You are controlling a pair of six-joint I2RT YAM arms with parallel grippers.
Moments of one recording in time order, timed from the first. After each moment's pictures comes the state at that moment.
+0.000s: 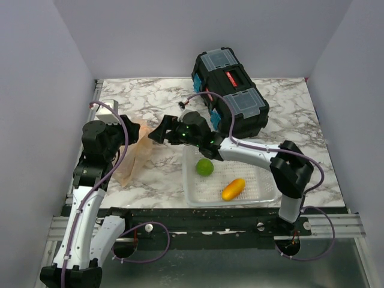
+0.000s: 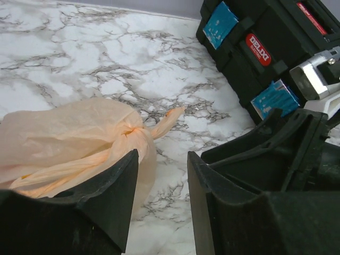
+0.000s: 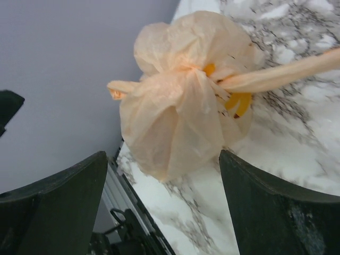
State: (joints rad) left arm -0.10 0.76 0.89 -0.38 0.15 -0.26; right arm 0.93 1.81 1.28 0.25 -0.07 0.82
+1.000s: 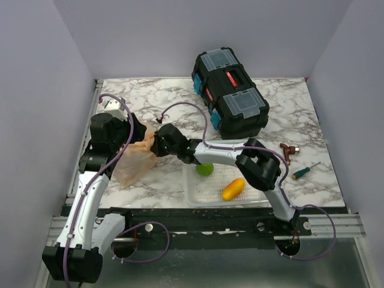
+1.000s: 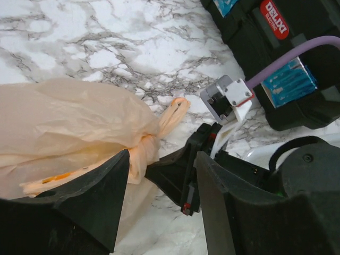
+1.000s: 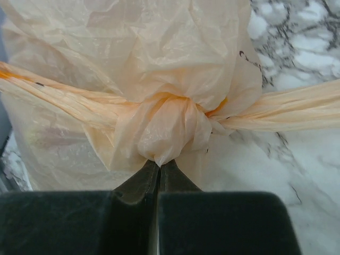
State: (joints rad) left arm -0.09 0.86 0.88 -0.38 0.19 -0.27; right arm 1.03 2.19 1.60 0.11 0.10 0.61
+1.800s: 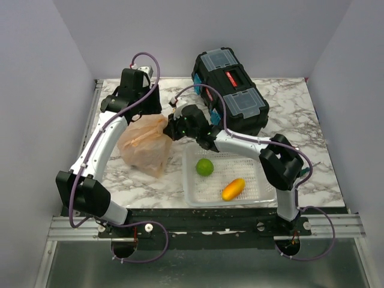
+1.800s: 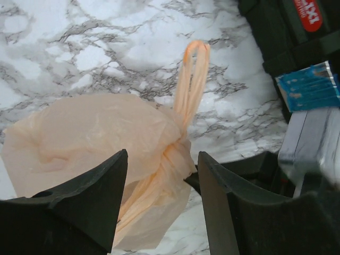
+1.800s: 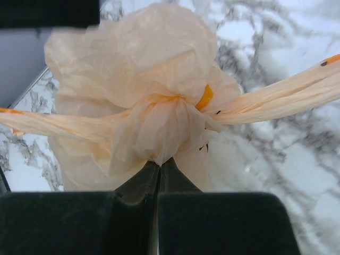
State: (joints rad) left arm -0.27 1.49 1.51 -0.74 0.01 -0.25; right arm 0.90 1.97 1.40 0.19 -0.06 0.33
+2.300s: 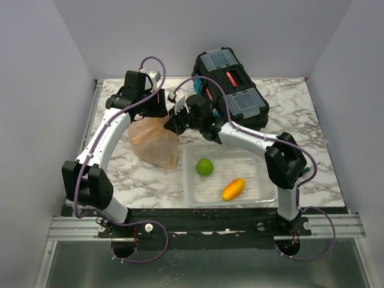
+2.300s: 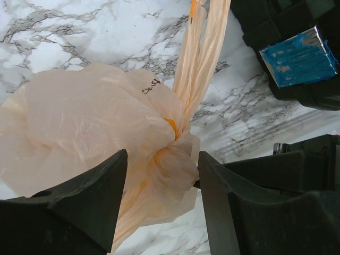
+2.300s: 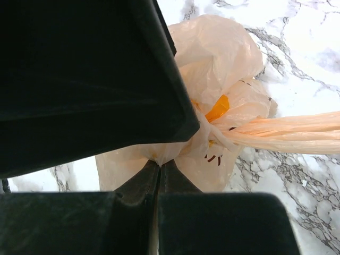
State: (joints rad) left arm -0.24 1.55 1.50 -0.70 0.23 -0.16; right arm 0.81 1.96 1.52 0.07 -0.29 0.10
